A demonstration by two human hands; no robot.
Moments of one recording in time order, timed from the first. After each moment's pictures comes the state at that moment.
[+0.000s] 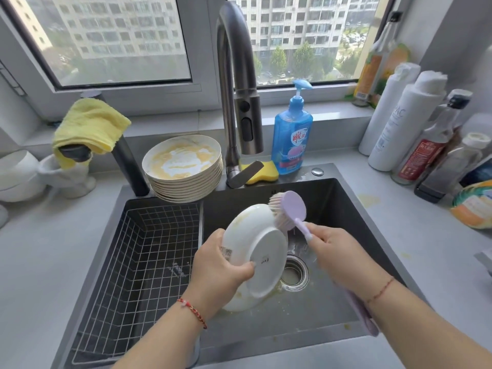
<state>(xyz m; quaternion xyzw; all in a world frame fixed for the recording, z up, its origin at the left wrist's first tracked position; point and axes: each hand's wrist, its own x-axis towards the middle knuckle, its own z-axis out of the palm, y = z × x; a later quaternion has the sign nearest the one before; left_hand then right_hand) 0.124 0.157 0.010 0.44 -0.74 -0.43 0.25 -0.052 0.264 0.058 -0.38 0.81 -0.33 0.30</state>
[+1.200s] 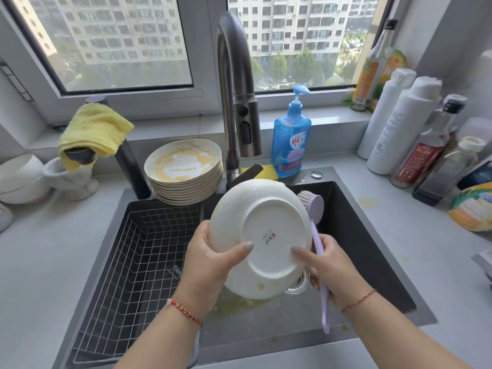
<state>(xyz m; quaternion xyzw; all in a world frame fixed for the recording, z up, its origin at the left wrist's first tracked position) 0.129 0.158 0.030 0.39 -0.56 -0.64 0.36 -0.056 0.270 0.006 -0.20 0.67 -0.57 0.44</state>
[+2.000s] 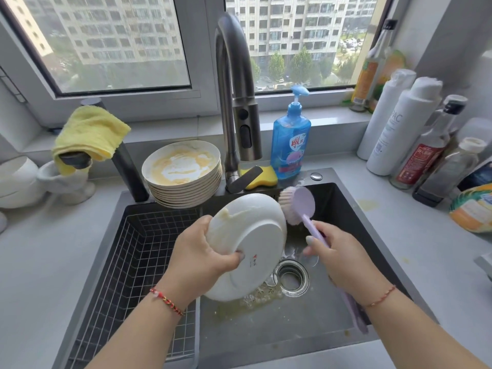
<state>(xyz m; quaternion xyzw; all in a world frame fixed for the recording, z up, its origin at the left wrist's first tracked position) 0.138 0.132 0.050 0.43 -0.79 -0.38 0.23 -0.069 0.264 0.033 -0.38 0.81 -0.37 0.24</state>
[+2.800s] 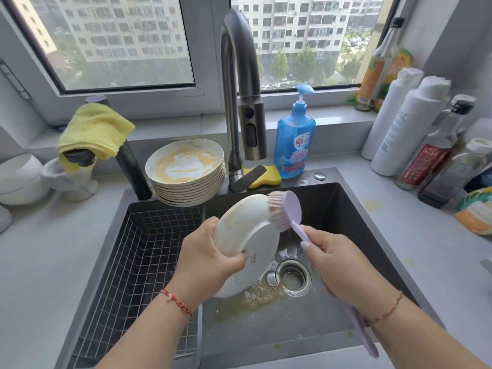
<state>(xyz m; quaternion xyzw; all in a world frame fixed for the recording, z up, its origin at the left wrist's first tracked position) 0.135 0.135 0.039 0.44 -0.80 -0.33 0.24 -0.039 0.267 0.068 -0.41 0.79 -0.35 0.29</state>
